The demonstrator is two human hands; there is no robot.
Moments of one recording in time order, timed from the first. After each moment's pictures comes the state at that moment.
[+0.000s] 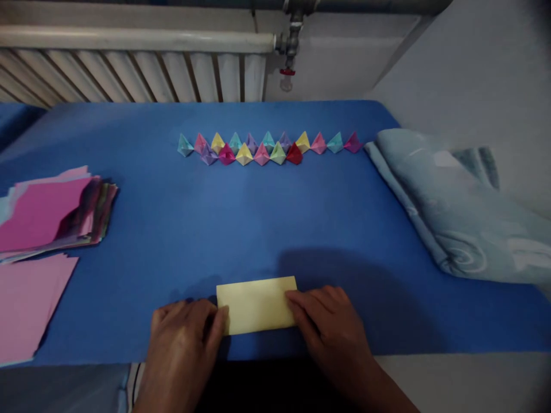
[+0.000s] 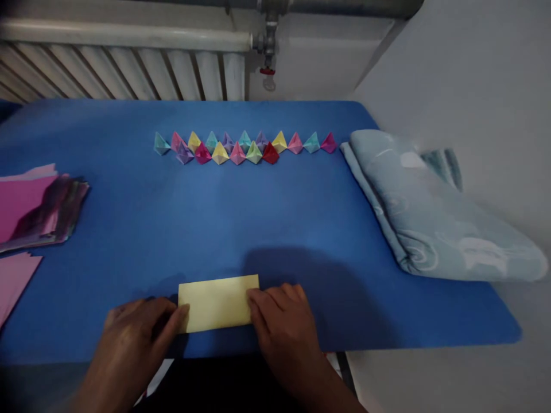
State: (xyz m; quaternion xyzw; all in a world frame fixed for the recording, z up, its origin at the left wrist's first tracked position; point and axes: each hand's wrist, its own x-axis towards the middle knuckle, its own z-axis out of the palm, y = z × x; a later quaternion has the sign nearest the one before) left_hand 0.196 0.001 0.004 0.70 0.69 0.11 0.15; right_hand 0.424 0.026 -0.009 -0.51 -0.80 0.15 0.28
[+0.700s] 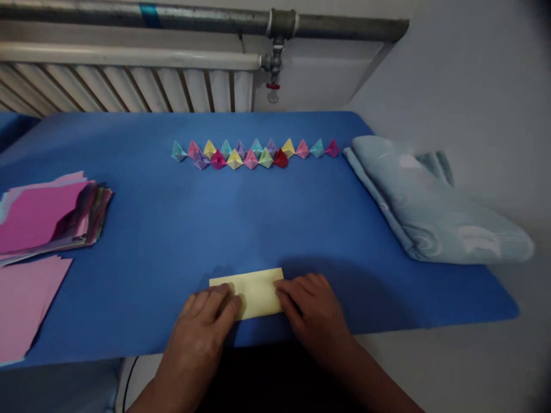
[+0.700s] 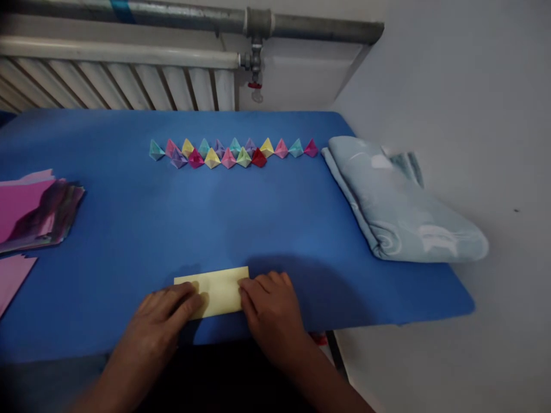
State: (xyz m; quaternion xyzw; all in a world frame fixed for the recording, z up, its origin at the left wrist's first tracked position) left_hand 0.207 -0.005 -0.009 0.85 0.50 0.17 0.02; right_hand 0.424 0.025 -0.013 -0.51 -0.81 0.14 0.26
